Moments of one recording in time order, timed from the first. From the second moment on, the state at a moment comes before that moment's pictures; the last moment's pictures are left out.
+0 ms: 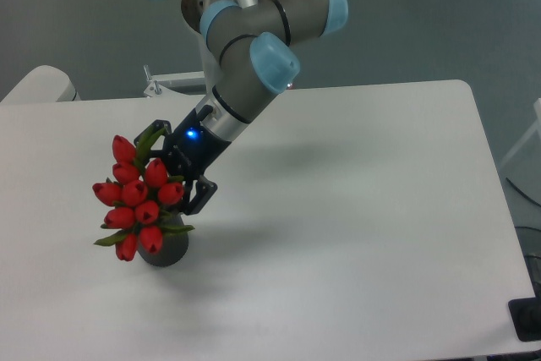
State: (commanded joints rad) arm 2.39 -1.79 -1.95 -0.78 0.66 1.18
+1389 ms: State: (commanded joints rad) arm 2.39 -1.80 -1.94 -0.77 0.62 1.18
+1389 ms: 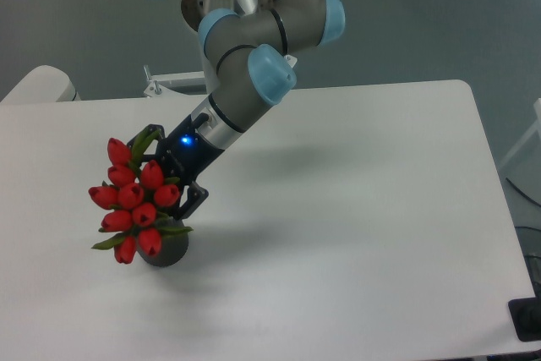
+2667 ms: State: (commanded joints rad) arm 2.43 -1.78 -1.95 -0.77 0.61 1.20
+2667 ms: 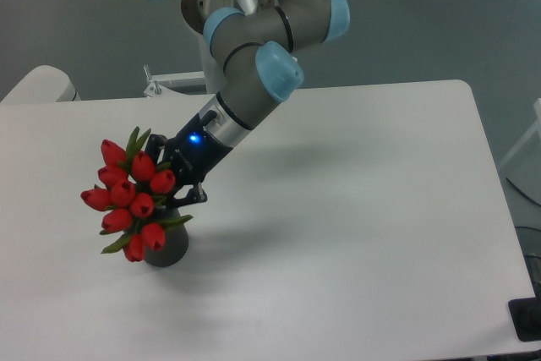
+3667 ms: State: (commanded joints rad) arm 2.46 -1.66 -1.81 -0.77 0.54 0.88
